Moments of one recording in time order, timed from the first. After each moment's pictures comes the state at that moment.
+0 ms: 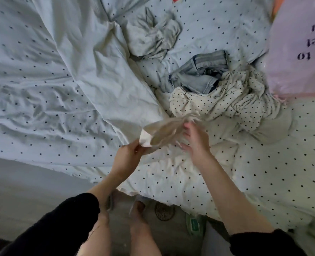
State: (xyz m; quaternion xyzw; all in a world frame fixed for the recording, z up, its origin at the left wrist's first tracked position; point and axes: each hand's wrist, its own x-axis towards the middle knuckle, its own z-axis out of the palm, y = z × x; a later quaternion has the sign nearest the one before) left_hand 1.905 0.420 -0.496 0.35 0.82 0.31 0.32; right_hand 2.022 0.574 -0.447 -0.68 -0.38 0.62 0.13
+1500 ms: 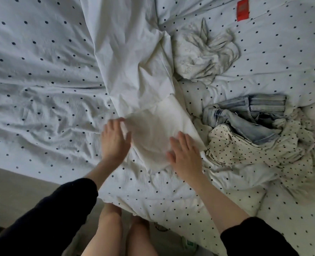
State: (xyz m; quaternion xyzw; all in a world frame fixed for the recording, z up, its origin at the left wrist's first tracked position) left_hand 1.705 0.440 -0.564 0.26 0.91 0.25 0.20; right_hand 1.883 0.574 -0.556 -0.31 -0.92 0.12 -0.22
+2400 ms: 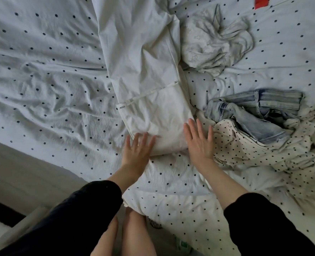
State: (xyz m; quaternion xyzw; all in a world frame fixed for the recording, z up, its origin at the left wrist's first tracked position) left_hand 1.808 0.446 -0.589 0.47 0.84 -0.12 0.23; right_hand 1.908 0.627 -0.577 -0.22 -0.92 -0.08 -0.31
